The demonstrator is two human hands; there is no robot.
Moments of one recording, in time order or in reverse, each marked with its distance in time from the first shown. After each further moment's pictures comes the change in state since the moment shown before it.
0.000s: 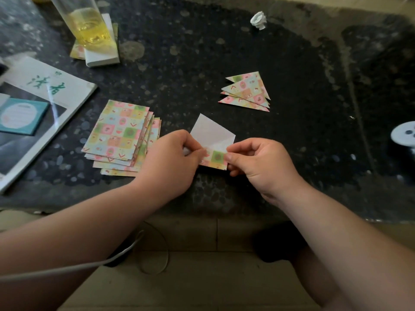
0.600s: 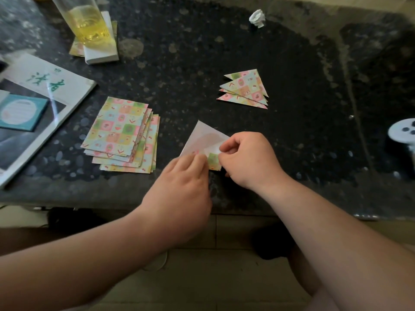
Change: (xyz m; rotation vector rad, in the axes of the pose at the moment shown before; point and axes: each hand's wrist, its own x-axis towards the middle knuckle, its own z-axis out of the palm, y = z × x) left_hand -0.043 -0.027 0.027 0.848 -0.016 0.592; right_hand 0.009 -0.002 0.016 -0.455 0.074 -0.093
